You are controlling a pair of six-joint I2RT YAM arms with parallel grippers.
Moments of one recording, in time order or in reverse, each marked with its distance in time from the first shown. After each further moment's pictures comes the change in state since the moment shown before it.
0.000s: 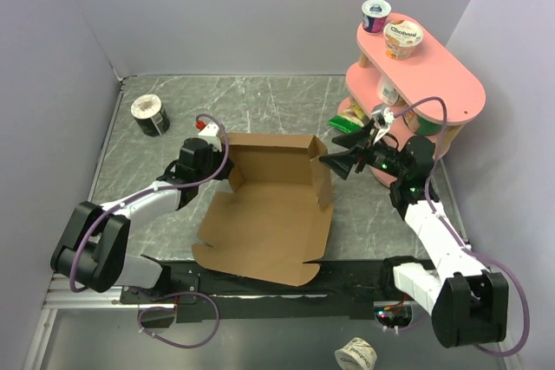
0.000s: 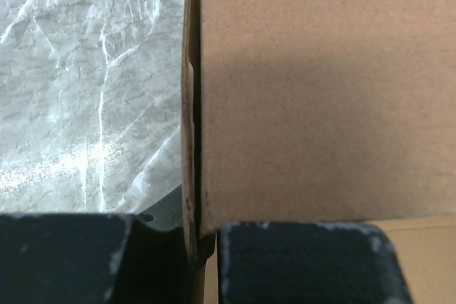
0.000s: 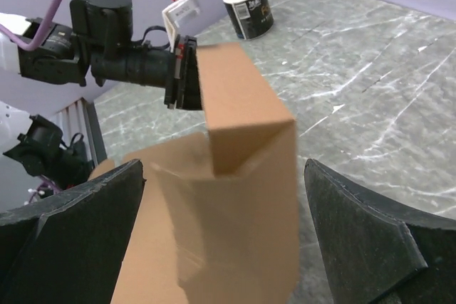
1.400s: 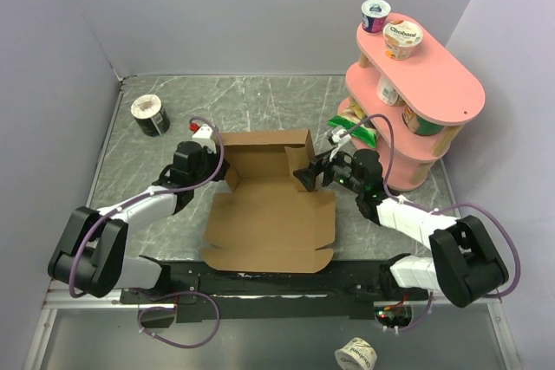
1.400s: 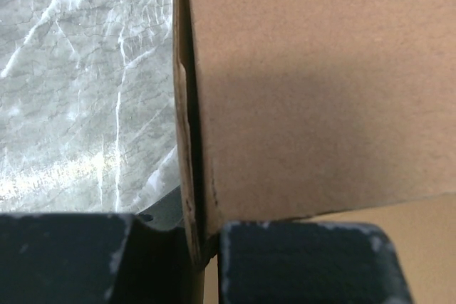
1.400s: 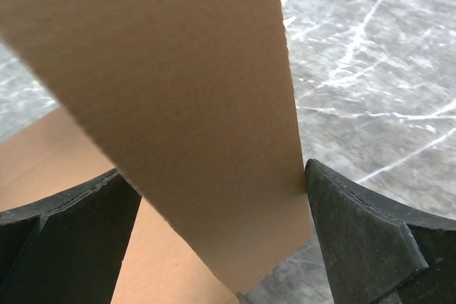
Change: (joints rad) left arm 0.036 -0.034 -0.060 0.069 0.016 0.005; right arm 0.316 0.256 -0.167 0.144 0.531 -0.216
